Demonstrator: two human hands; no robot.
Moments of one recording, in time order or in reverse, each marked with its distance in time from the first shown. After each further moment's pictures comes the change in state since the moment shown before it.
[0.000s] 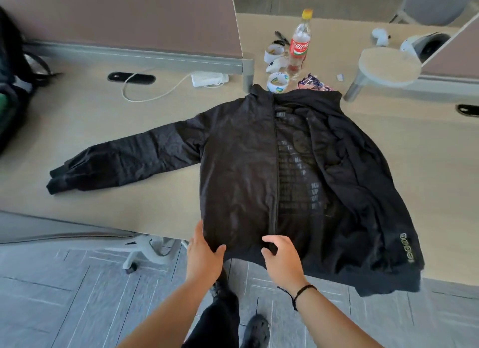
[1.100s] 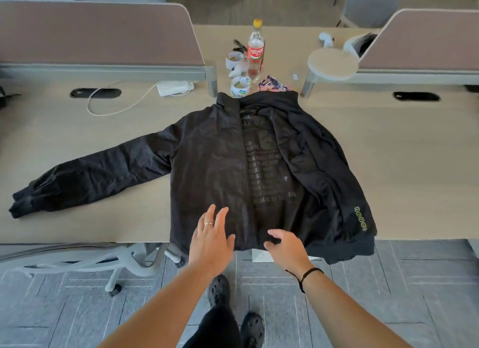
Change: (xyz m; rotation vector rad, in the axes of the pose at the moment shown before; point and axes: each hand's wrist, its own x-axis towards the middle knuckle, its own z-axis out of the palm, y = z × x) left_hand -0.028 0.047 0.017 0.591 -0.073 0.526; right_hand -0.023 0.030 -0.048 0.004 0.018 0.133
